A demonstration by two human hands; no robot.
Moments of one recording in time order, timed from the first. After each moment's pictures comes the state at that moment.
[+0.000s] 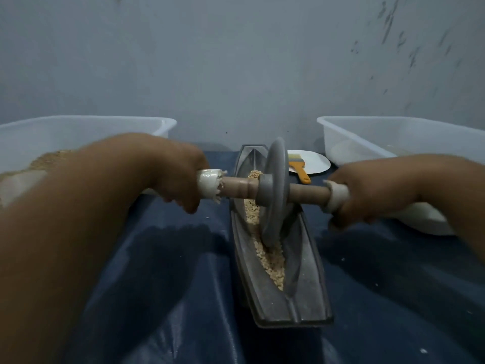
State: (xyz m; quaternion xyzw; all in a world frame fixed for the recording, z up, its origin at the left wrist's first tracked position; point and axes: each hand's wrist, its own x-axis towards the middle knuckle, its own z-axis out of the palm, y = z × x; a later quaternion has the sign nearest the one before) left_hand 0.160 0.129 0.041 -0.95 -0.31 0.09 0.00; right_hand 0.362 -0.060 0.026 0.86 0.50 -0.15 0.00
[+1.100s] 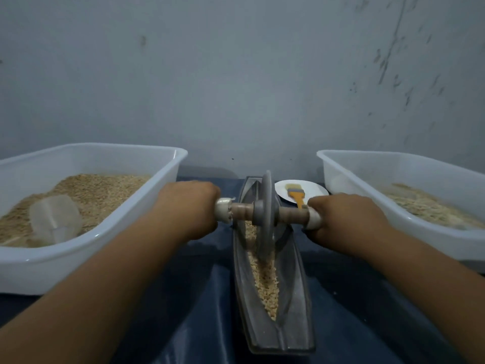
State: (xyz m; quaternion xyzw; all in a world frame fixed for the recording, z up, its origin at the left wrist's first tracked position) left_hand 0.172 0.138 -0.001 -0.93 -0.31 -0.17 0.10; right_hand 0.365 -0.044 -0.012 0.84 0.49 0.23 -0.05
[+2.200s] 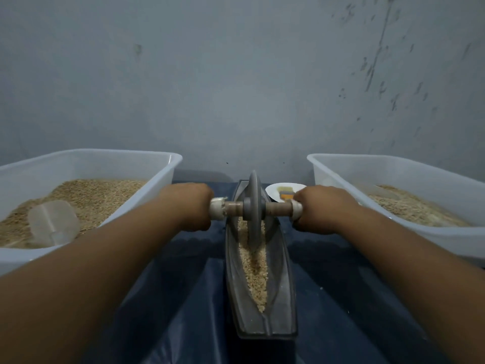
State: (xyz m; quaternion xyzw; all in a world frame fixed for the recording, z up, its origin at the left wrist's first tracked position) left_hand 0.186 0.152 0.009 -0.94 -0.32 -0.07 0.06; right_hand 0.379 -0.018 0.006 0.87 0.49 0.12 0.00
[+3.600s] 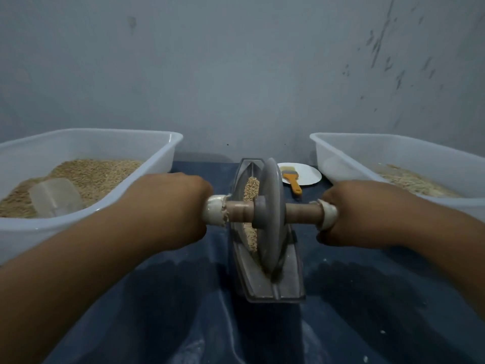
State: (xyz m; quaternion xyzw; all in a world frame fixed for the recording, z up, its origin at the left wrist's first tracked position) left_hand 0.117 0.089 0.013 -0.94 -0.30 -0.11 0.15; right_hand 0.313 -0.093 0.026 0.87 0.50 0.05 0.03
